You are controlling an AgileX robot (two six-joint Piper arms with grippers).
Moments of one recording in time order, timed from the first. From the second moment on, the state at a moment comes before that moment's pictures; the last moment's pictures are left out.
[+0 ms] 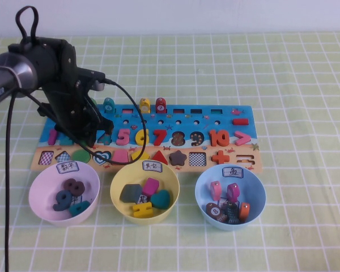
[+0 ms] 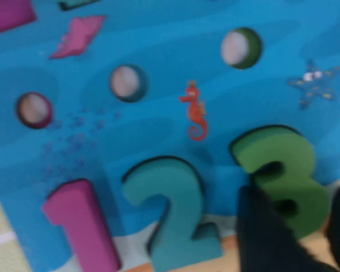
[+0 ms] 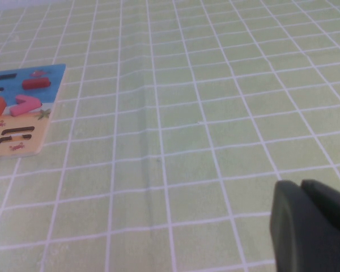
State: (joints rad) right arm -0.03 -0.01 0.03 -0.02 0.36 0.19; left arm -0.24 2.15 -1.72 0.04 1.02 0.07
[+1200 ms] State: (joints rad) right arm -0.03 -0.01 0.03 -0.02 0.36 0.19; left arm -0.24 1.81 -1.60 0.03 1.11 0.08
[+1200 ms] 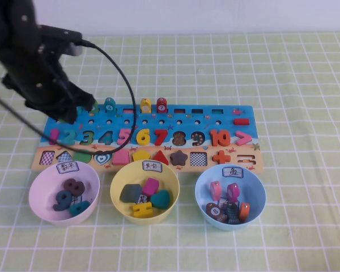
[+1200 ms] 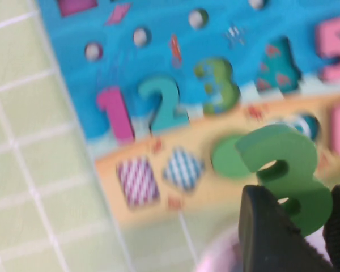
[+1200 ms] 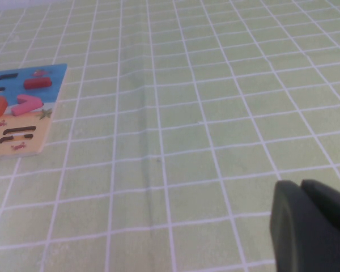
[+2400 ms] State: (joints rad) right arm -0.03 -0.01 0.03 -0.02 0.36 0.19; left arm -0.24 1.57 -1.04 -0.14 0.75 0.18
